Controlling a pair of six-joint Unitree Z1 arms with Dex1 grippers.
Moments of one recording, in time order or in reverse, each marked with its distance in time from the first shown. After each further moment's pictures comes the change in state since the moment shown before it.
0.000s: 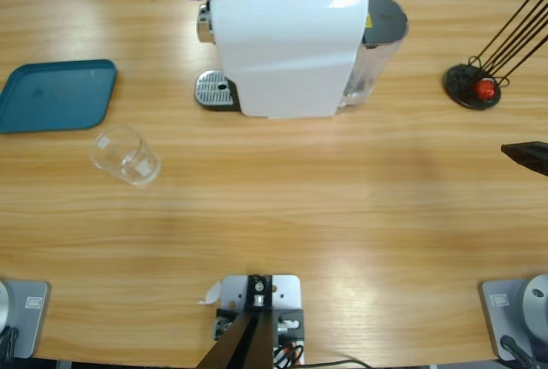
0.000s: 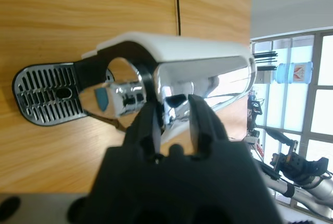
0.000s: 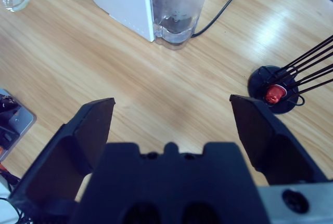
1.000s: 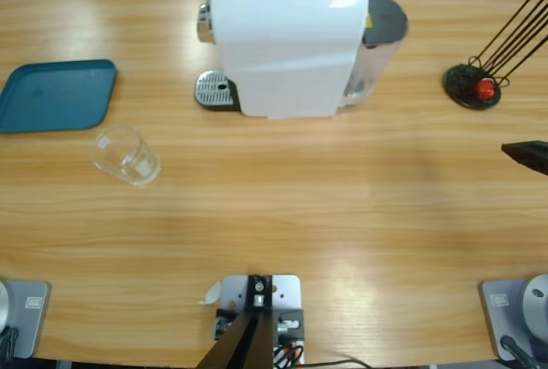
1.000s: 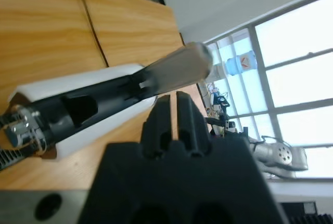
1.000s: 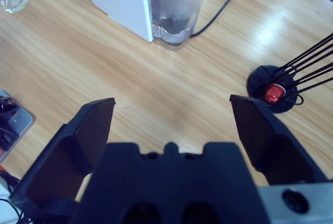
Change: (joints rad) arm 0 -0.029 -0.113 -0.115 -0.108 -0.092 0.021; arm 1 -0.007 0.000 0.000 0.000 0.000 0.000
